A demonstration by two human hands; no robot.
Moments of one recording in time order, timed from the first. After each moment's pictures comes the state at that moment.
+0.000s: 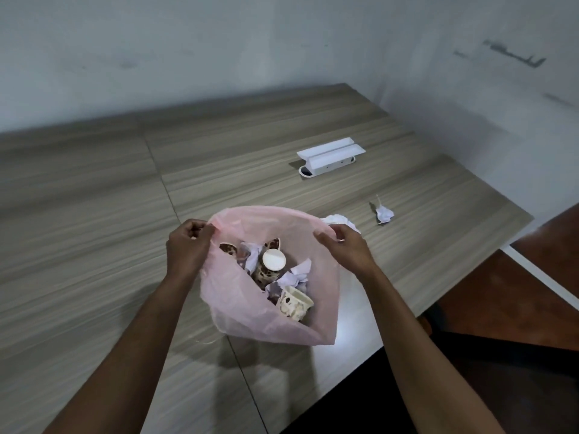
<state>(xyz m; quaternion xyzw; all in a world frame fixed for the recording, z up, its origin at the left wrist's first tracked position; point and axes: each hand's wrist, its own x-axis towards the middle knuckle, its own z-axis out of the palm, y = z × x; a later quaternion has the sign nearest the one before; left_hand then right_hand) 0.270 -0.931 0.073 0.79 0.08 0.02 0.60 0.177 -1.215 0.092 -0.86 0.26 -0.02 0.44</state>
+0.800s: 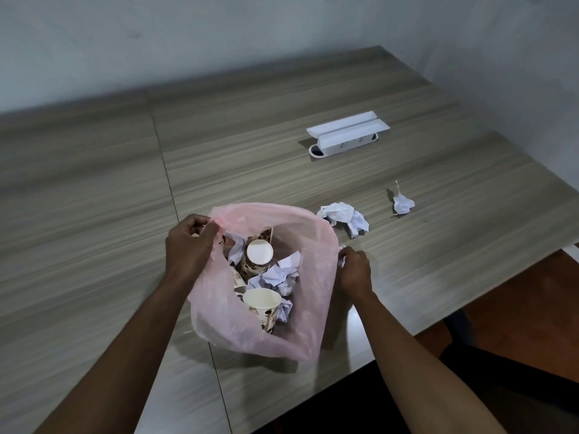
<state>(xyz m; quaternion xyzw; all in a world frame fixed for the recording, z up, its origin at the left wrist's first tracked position) 0.247 -0.997 0.058 0.83 0.11 0.04 0.55 0.185 -1.298 -0.067 -0.90 0.29 0.01 0.33</state>
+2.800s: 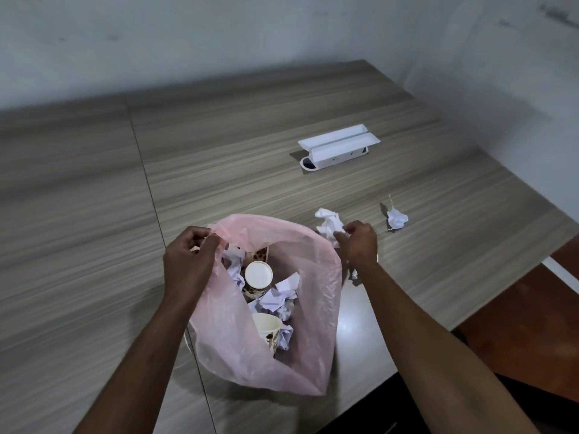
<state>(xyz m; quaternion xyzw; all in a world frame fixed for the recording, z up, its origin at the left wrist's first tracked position) 0.263 -1.010 0.067 0.79 0.11 0.04 0.60 0.270 -1.322 -0.018 -0.89 0.31 -0.09 0.33</state>
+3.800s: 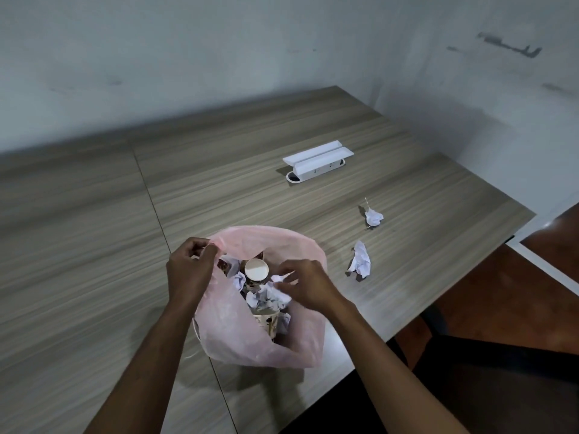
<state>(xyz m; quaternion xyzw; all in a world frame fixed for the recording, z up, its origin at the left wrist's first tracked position) 0.230 -0.991 0.084 0.81 0.09 0.04 0.58 0.153 -1.202 0.068 -0.91 0.04 0.04 0.42</state>
